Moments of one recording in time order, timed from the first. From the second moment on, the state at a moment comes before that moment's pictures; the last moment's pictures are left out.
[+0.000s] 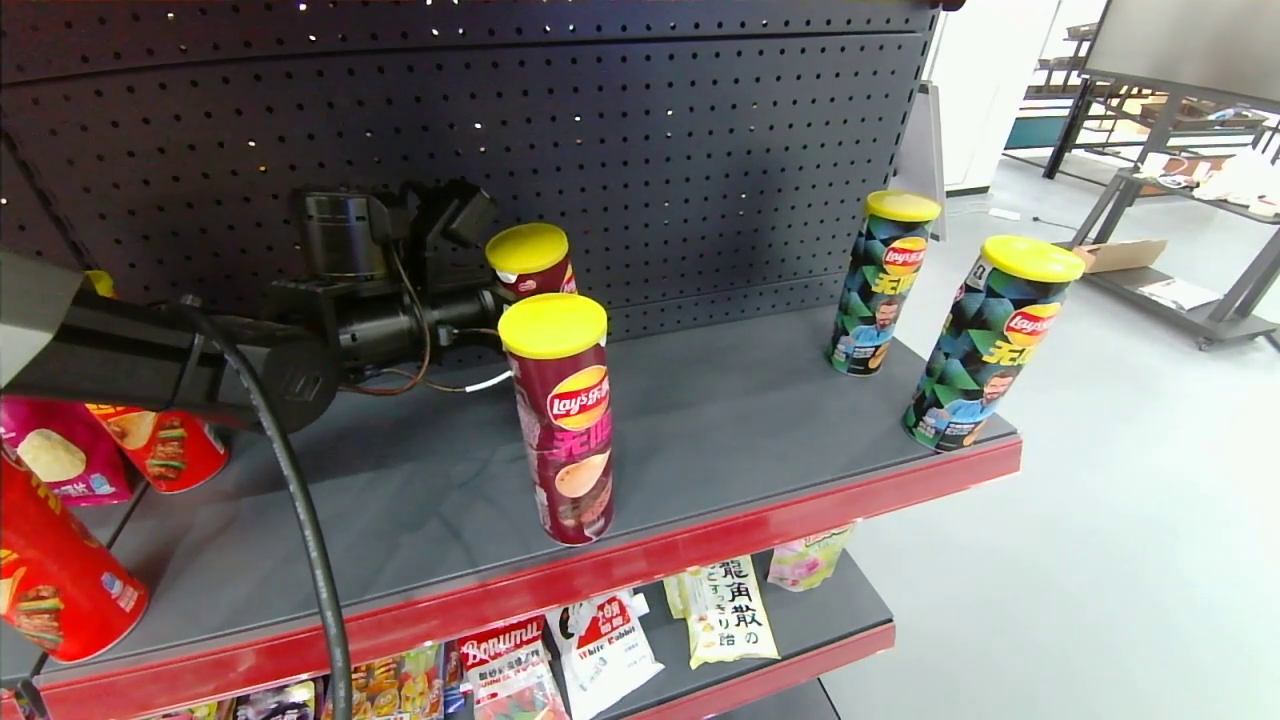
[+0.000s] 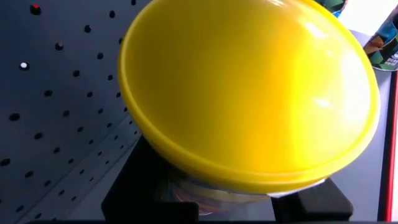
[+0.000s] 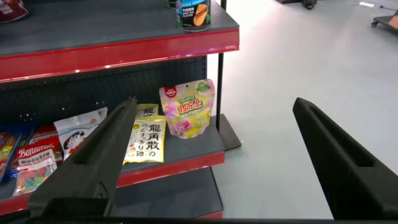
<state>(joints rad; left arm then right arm) -0.30 1.96 -1.20 -0.58 -0.41 0.11 0.00 0.00 0.00 0.00 0.02 0.00</state>
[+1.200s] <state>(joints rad) -0.31 1.95 -1.19 -0.55 -0.40 0.11 0.00 0.00 0.00 0.00 0.02 0.00</state>
